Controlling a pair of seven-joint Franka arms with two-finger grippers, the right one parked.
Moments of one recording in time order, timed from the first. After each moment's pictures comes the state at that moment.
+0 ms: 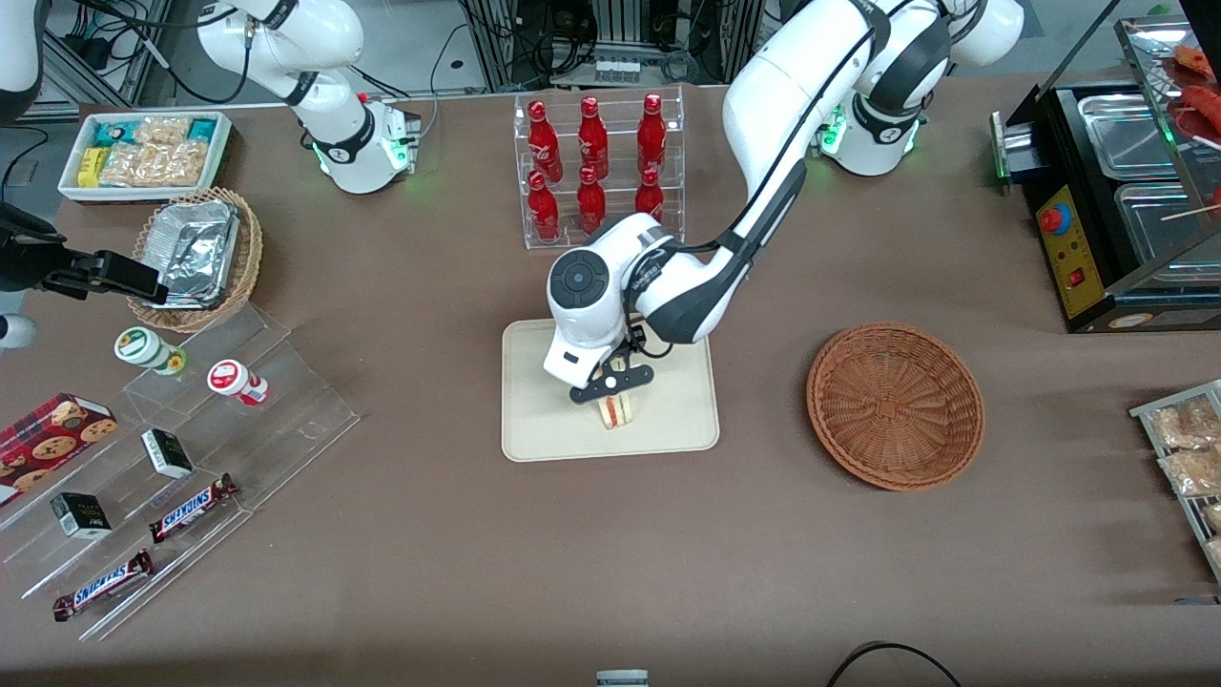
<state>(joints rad) -0.71 0.84 -0.15 -1.19 0.08 1.96 -1.14</state>
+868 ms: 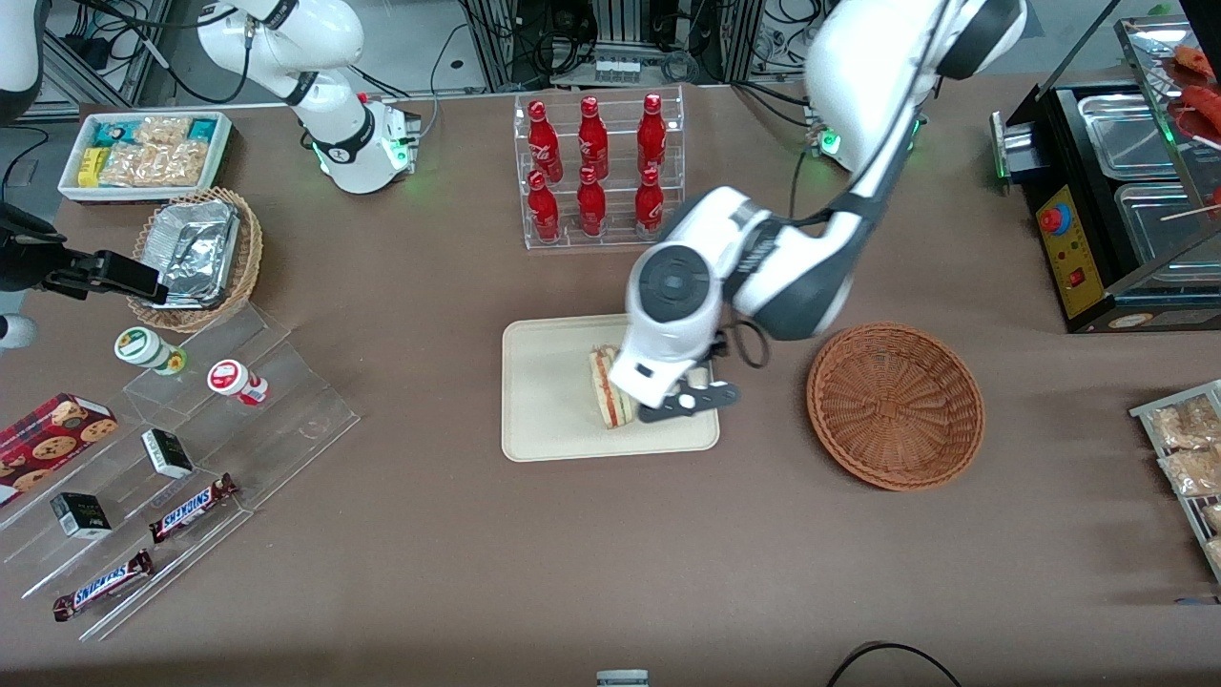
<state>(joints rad) -0.51 0.64 -0.15 -1.20 0.04 1.70 -0.79</state>
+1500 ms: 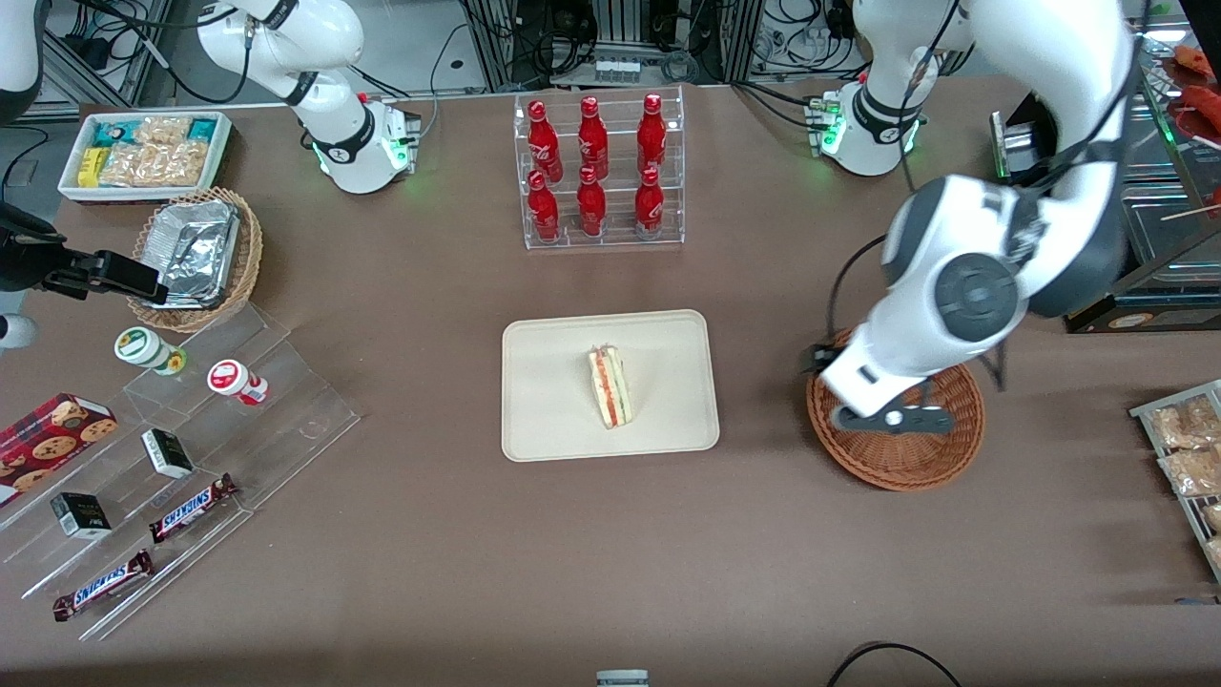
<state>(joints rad) -0.18 0.30 -0.14 -1.60 0.03 1.74 -0.22</state>
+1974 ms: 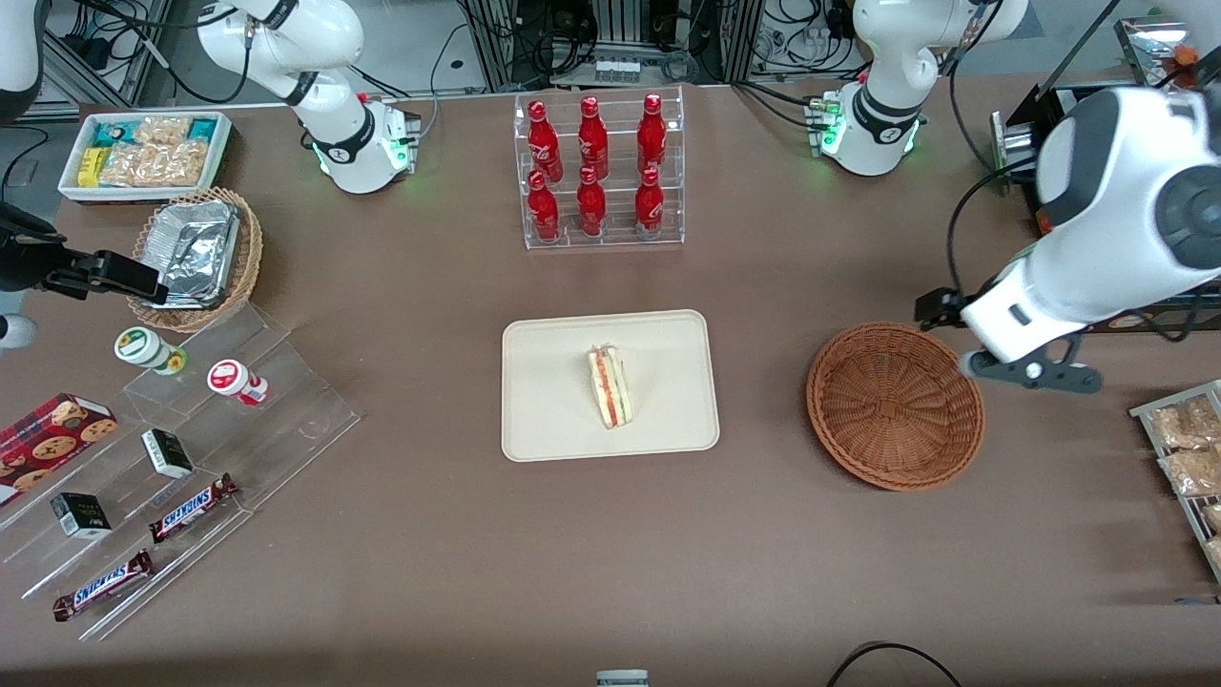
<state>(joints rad) -0.02 0.13 -0.13 -1.63 0.03 1.60 0.04</state>
